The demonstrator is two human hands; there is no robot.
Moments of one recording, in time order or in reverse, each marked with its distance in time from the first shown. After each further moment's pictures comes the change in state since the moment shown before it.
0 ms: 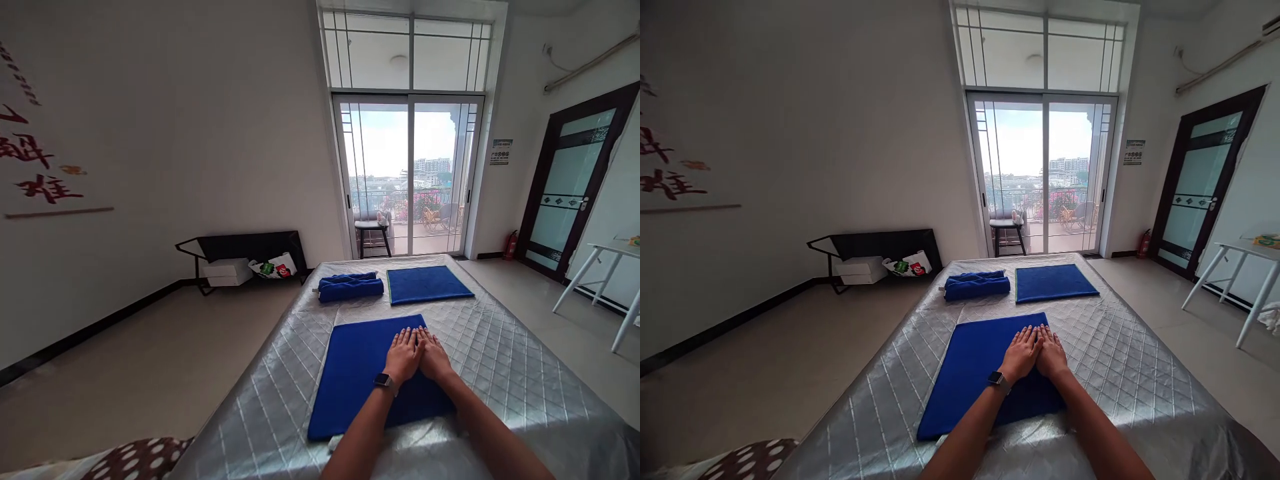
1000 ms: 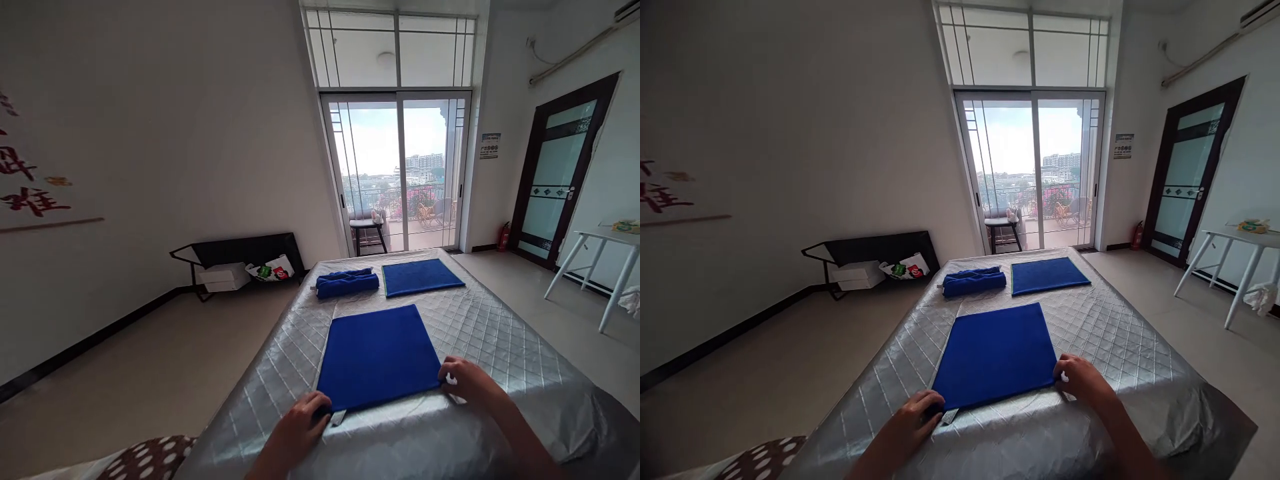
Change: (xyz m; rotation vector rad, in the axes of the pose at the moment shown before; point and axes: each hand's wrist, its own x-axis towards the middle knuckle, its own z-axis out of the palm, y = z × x) left_hand -0.239 -0.098 -0.078 -0.370 0.011 -0.274; right_hand -0.128 0.052 -0.044 0.259 -0.032 -0.213
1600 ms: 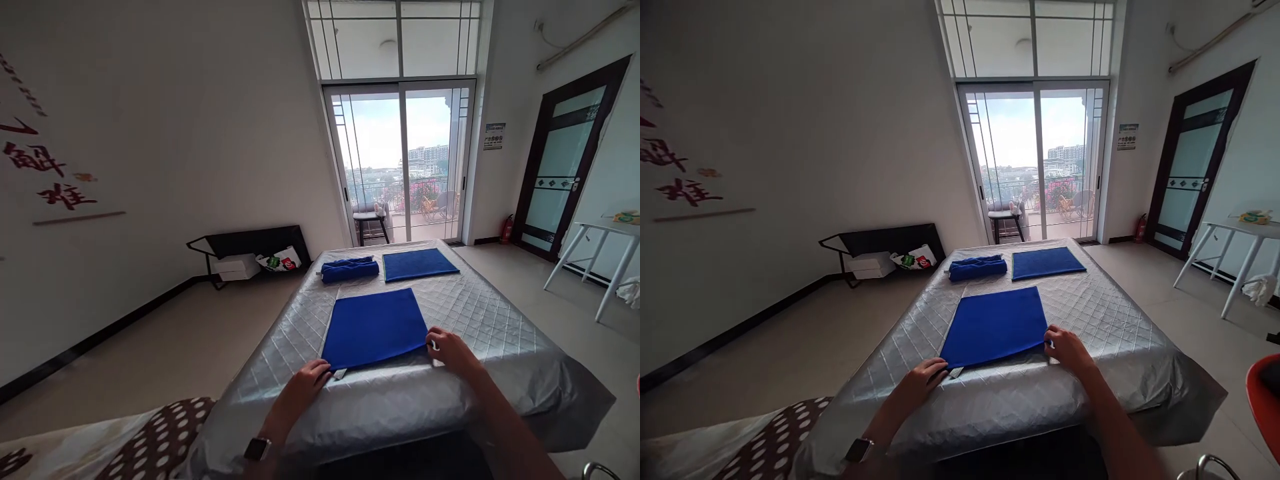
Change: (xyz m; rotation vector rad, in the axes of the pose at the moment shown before) left_hand -0.004 -0.025 0.021 0.147 0.168 0.123; right_hand 0.001 0.003 0.013 -0.072 0.201 -0.127
